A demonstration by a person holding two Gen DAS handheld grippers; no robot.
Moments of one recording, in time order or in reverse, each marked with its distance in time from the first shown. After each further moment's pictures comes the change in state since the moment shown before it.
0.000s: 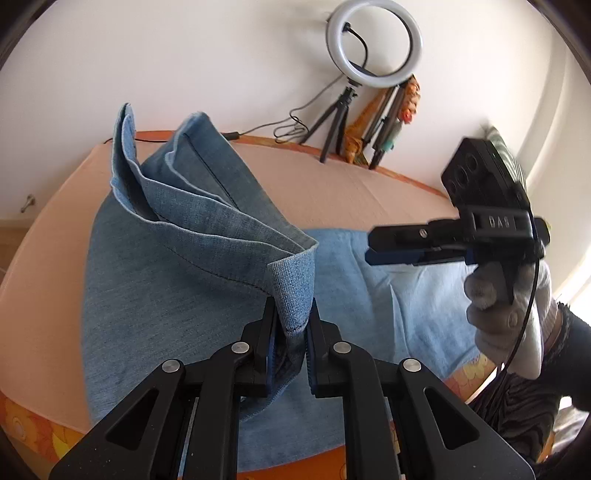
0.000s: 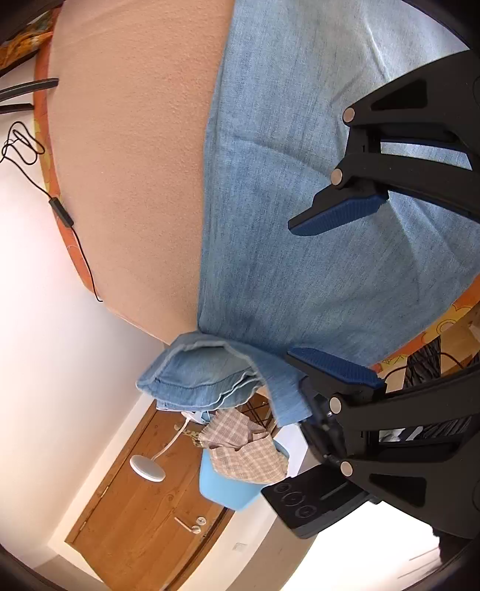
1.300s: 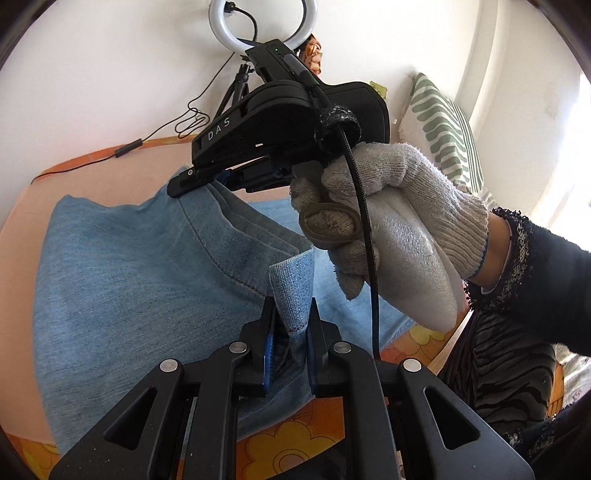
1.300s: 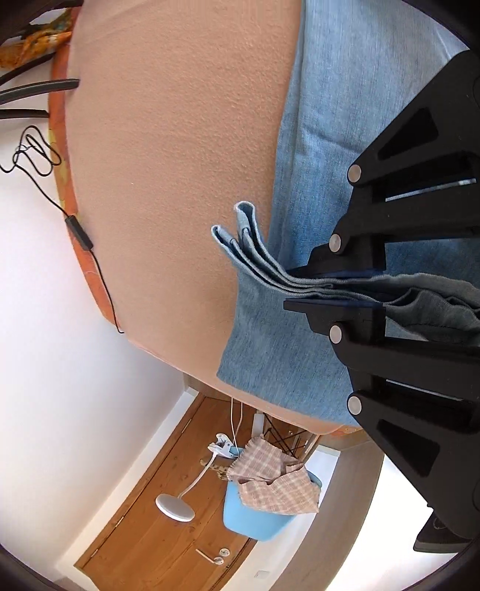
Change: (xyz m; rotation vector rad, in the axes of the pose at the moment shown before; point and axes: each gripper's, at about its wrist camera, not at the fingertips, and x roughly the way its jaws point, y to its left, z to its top) left arm 0.006 -0.083 -0.013 0.194 0.027 -0.161; right arm 0.024 0.006 0.043 -0.001 -0.084 -0.144
